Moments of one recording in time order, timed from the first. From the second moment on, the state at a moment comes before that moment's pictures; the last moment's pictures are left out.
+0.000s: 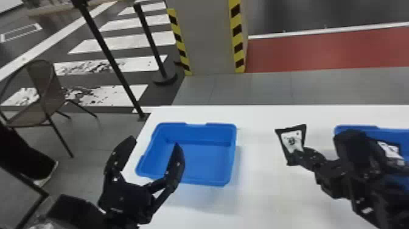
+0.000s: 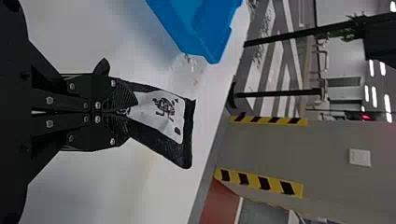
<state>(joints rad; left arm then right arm) 0.83 0.00 0.18 -2.36 0.07 -0.17 -0.16 0.05 -0.18 0.30 -1.79 -0.02 0.53 0.29</state>
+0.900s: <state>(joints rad) 0.84 0.00 0.19 -2.36 0.07 -0.18 -0.16 0.30 -0.13 -0.18 -2.03 0.07 0.54 0.31</state>
